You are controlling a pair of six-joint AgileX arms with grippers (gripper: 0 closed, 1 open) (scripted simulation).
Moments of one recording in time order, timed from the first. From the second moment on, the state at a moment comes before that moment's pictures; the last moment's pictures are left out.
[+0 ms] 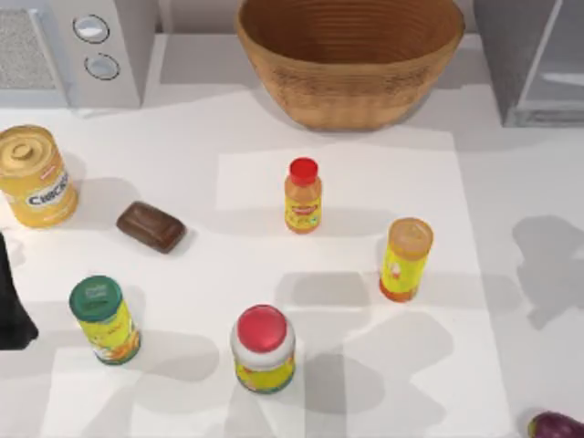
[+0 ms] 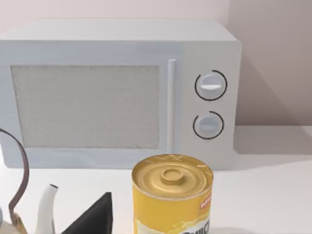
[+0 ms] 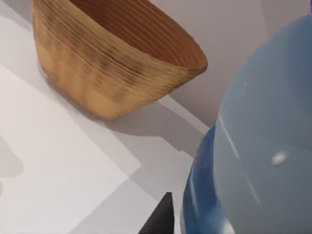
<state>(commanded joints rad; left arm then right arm) 0.00 0.00 0.00 0.00 0.00 0.00 -0.12 0.60 0.42 -0.06 -0.51 -0.62</state>
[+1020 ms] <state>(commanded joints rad) 0.00 0.00 0.00 0.00 0.00 0.00 0.00 0.01 0.00 0.00 0.00 0.00</state>
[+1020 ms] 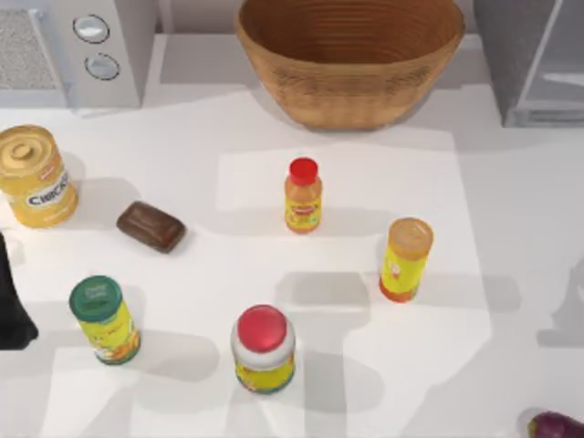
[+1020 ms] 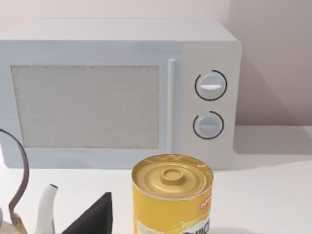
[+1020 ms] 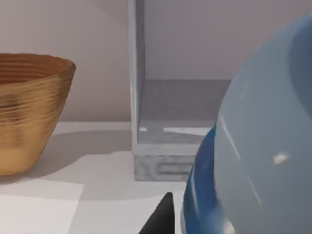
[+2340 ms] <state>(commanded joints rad) 0.00 0.00 0.00 0.00 0.00 0.00 -0.22 1.82 1.01 1.00 -0.16 0.00</state>
